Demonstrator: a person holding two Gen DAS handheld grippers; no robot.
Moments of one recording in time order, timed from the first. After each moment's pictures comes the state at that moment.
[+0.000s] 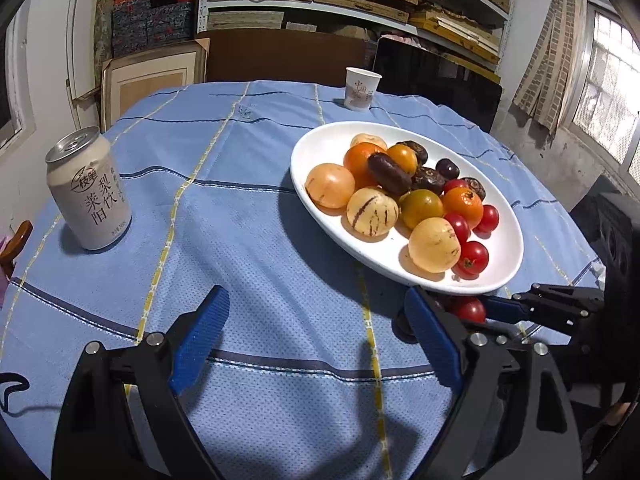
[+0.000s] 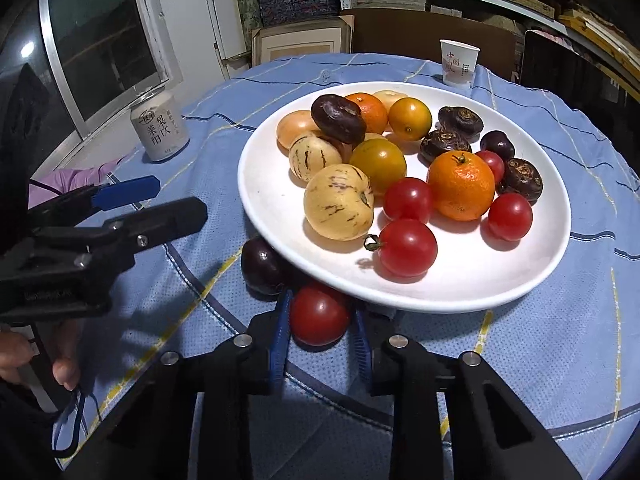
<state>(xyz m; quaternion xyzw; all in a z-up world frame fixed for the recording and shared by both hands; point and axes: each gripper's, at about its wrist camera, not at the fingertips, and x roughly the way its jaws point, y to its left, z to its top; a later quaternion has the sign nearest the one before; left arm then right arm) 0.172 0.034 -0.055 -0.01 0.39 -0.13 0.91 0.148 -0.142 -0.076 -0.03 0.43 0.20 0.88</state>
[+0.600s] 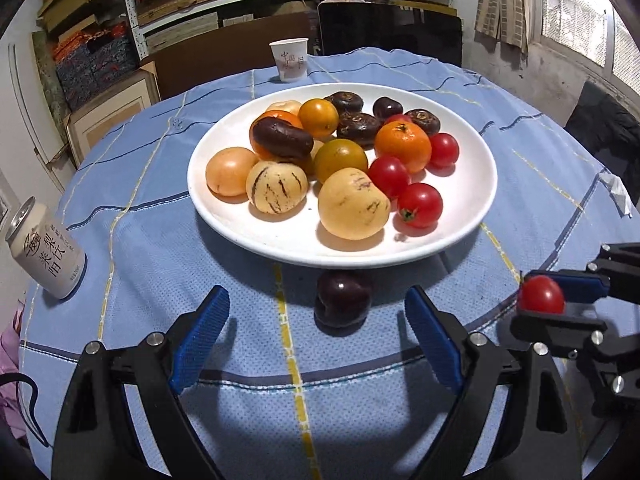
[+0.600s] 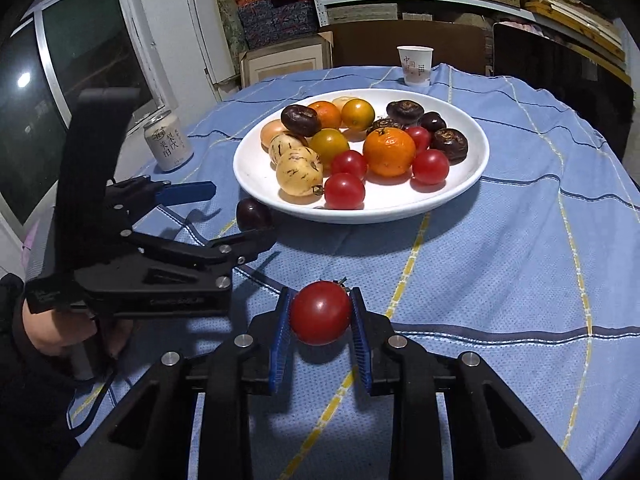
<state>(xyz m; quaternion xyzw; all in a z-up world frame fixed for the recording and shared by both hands) 0.168 -0.046 -0.072 0.13 0.40 -0.16 0.89 0.092 -0.197 -0.063 0.02 0.42 0.19 0.89</state>
